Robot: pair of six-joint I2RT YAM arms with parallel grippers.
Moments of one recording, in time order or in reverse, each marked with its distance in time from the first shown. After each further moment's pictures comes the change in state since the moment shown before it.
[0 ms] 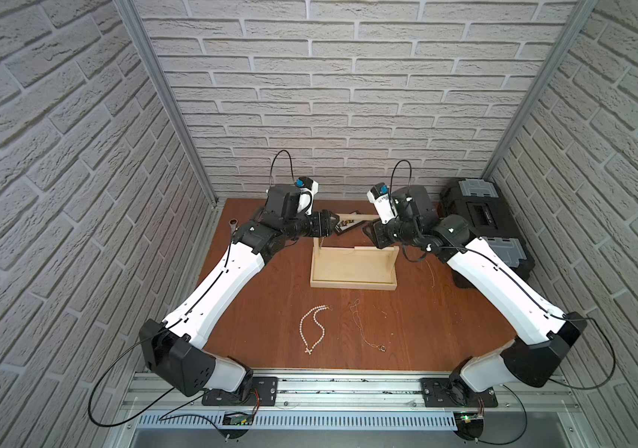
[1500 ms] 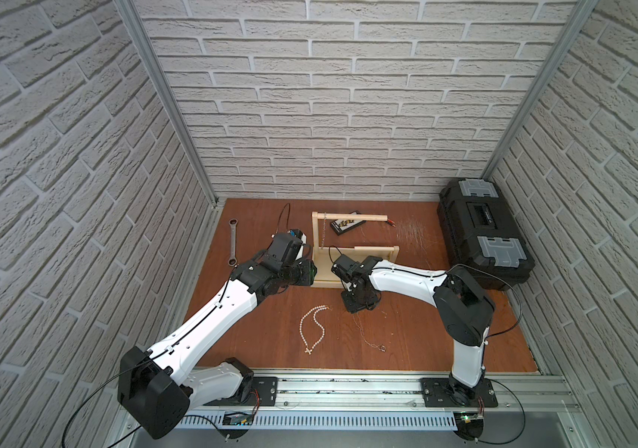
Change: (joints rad) left arm -0.074 -0.216 -0.425 -0.103 -0.215 -0.078; right arm 0.198 0.465 -0.301 0.001 -0.021 0.358
